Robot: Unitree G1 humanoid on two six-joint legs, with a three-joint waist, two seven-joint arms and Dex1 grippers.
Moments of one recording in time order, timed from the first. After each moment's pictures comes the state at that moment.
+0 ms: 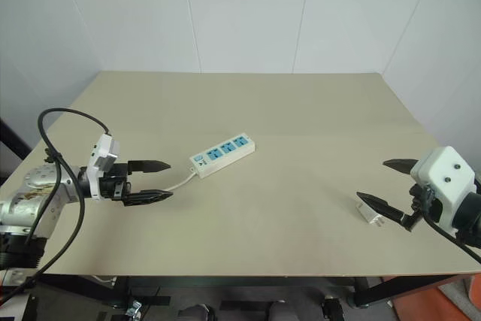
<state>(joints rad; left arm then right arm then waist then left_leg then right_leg) -0.47 0.80 0.07 0.16 -0.49 0.37 -1.37 0.14 -0.98 -0.64 -0.46 0.44 0.46 0.96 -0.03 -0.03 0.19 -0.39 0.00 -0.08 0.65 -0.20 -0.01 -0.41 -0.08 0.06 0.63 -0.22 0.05</state>
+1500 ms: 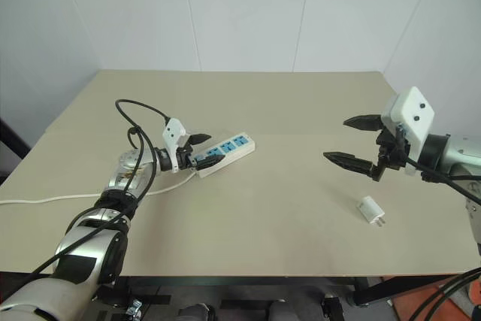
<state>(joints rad) -0.95 0.36 0.00 1.03 -0.12 -0.19 -0.99 -0.42 -1.05 -0.26 -0.20 0.53 0.49 1.04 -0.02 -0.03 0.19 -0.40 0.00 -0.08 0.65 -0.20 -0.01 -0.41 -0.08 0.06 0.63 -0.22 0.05</state>
